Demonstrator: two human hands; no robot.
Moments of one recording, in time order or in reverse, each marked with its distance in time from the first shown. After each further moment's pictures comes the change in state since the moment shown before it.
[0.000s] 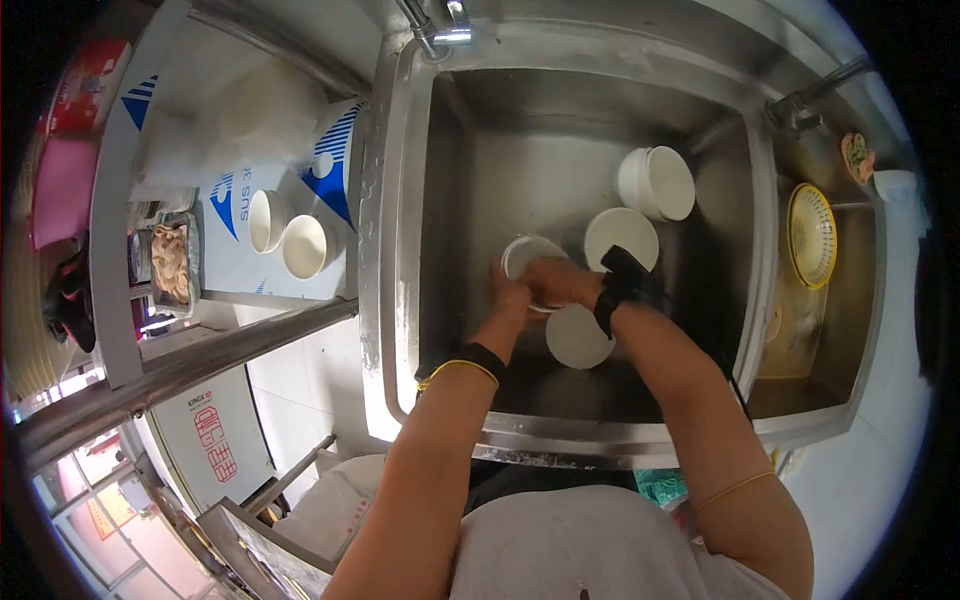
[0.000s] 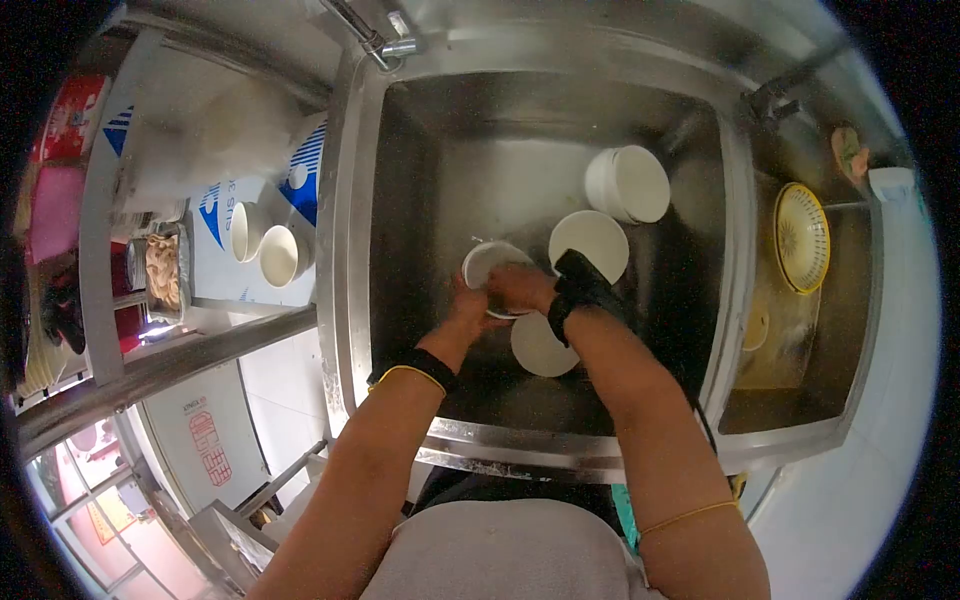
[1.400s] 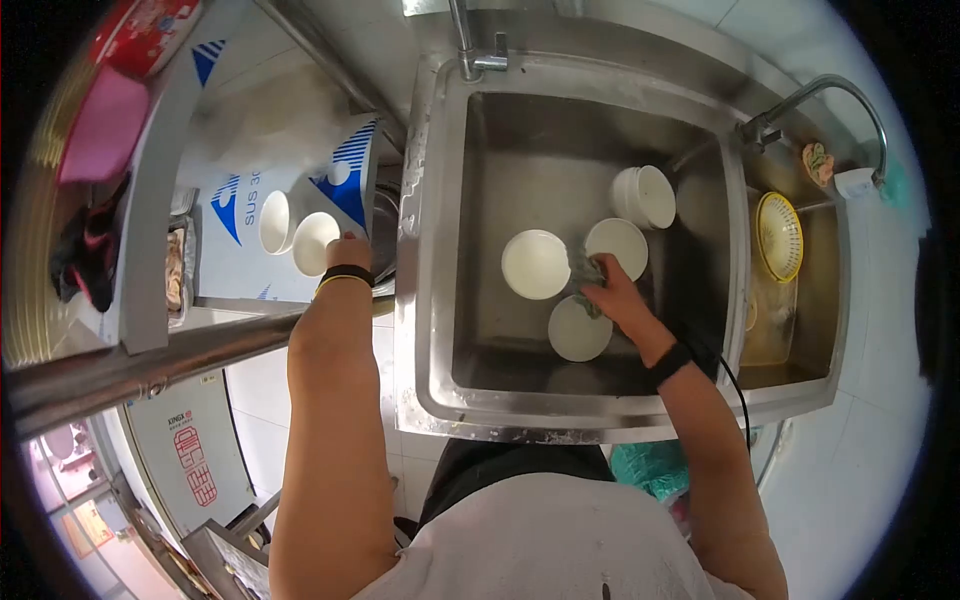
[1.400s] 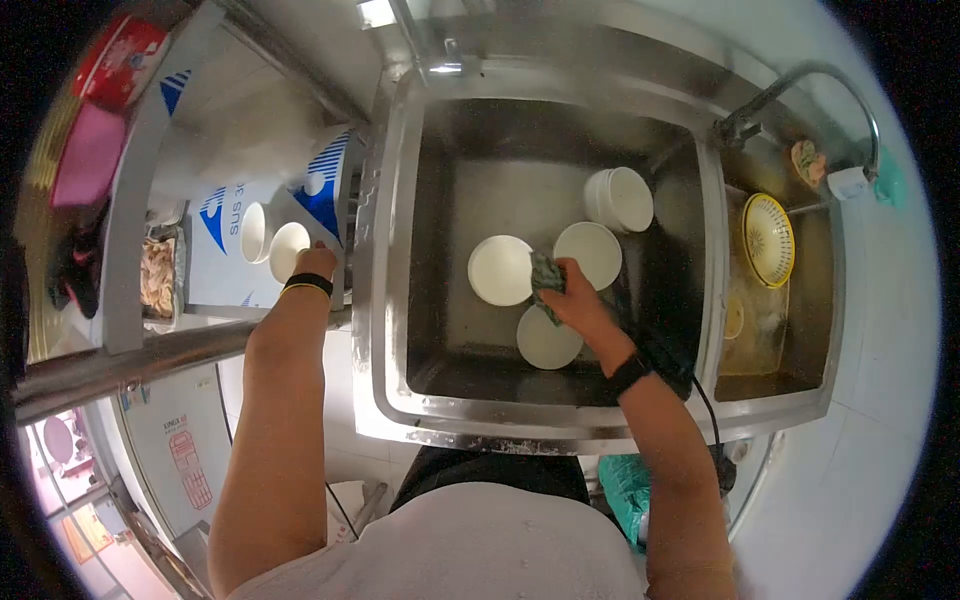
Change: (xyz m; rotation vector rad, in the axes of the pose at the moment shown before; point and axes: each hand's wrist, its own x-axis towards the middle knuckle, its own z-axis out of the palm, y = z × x) left_hand 0.162 0.076 -0.309 1.337 0.621 0.753; right_hand -0.085 -0.081 -0.037 0.752 0.675 0.481
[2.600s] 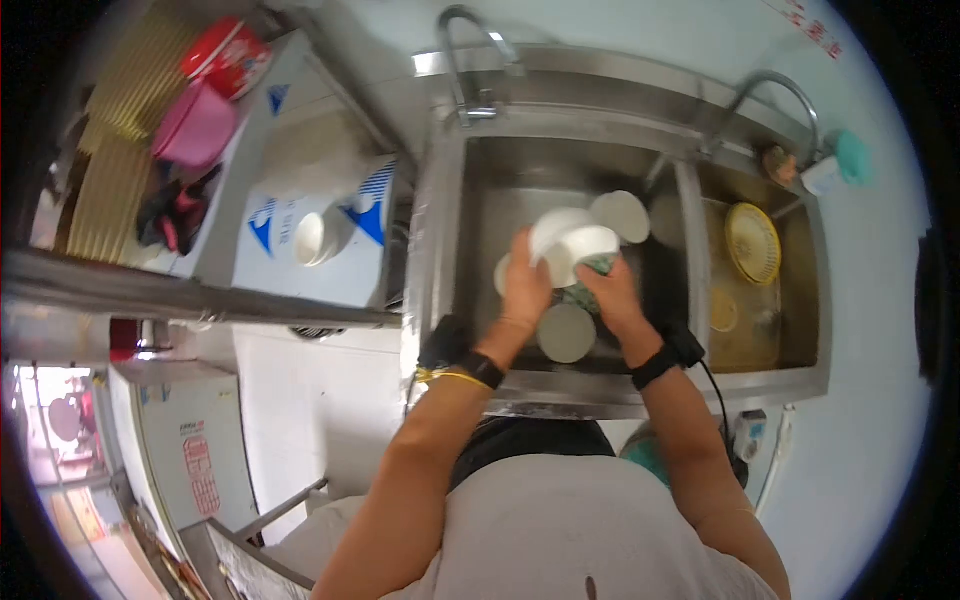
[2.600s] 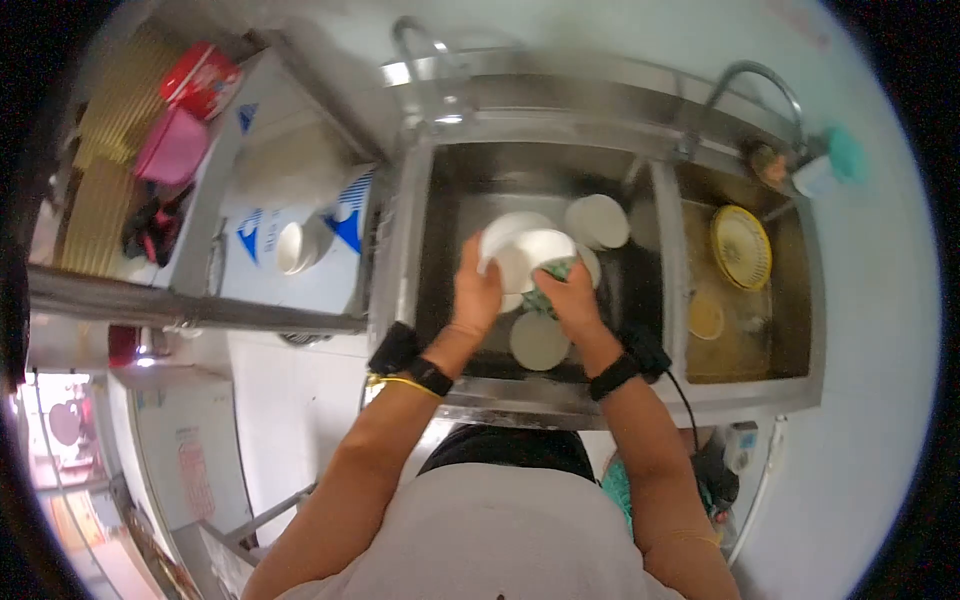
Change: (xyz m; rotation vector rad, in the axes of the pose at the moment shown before) left_hand -0.191 0.337 -0.212 -1.143 0.206 0.341; right_hand -0.060 -0.087 -0.005 0.233 0.371 -0.267
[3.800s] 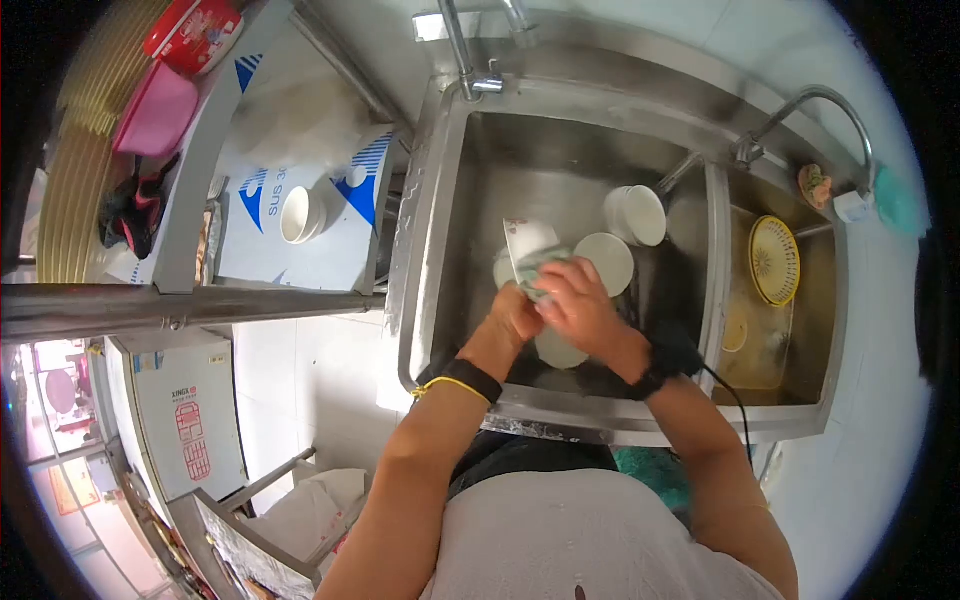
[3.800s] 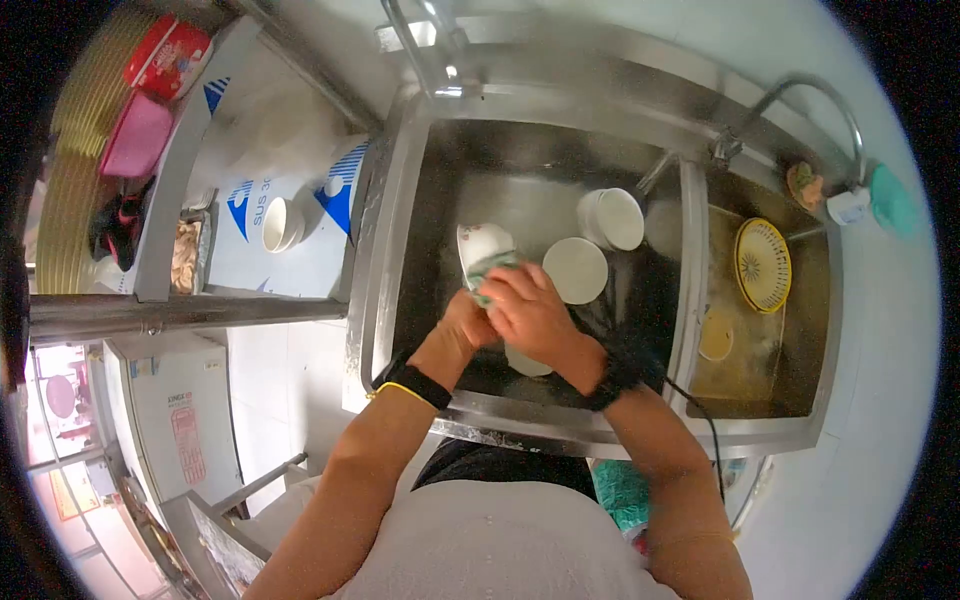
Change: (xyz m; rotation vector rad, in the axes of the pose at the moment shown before) left_hand -0.006 -0.053 0.022 -1.388 0.035 -1.310; right_hand 0.012 -0.006 0.015 -0.526 -0.411 -0.780
